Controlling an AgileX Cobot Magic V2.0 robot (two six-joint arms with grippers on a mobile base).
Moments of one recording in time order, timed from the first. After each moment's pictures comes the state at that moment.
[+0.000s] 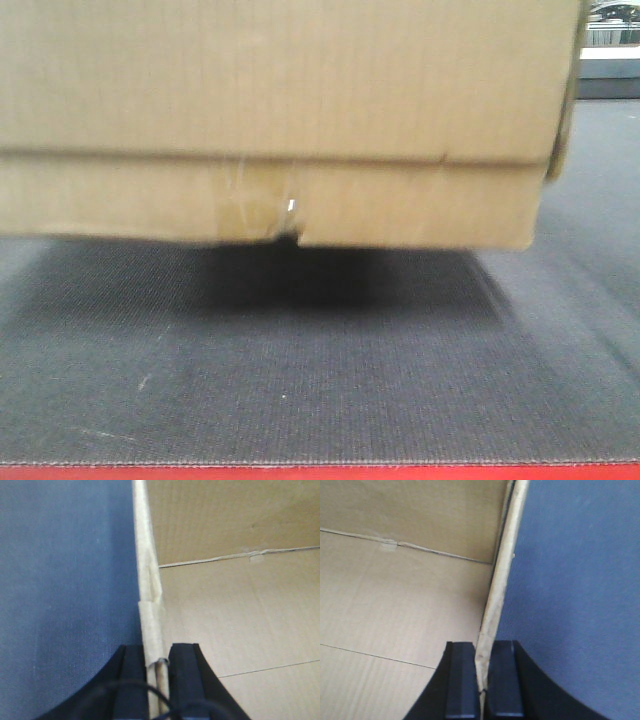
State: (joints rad) left arm -0.27 1.58 -1.62 0.22 0.98 -0.28; right arm 0.39 1.67 -1.72 0.02 1.02 0.11
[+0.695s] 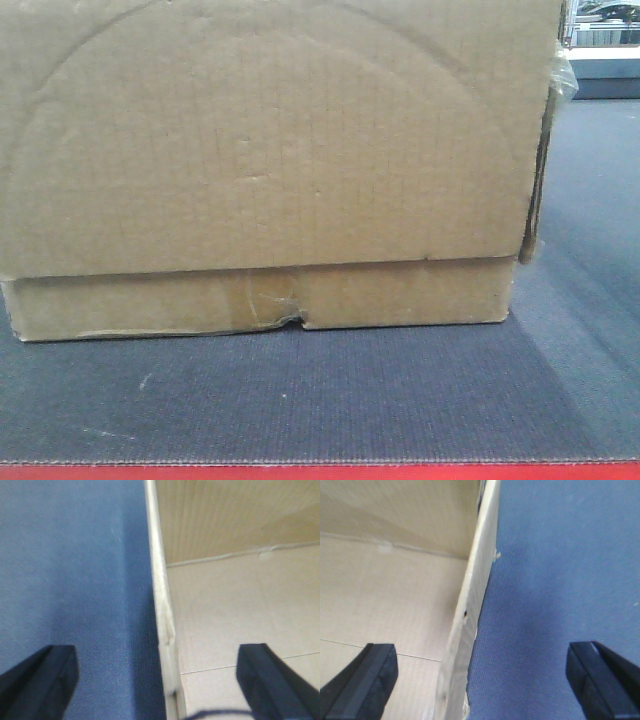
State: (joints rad) left arm -0.24 1.54 -1.58 0.23 0.97 -0.27; right arm 0.38 1.64 -1.72 -0.01 1.02 0.10
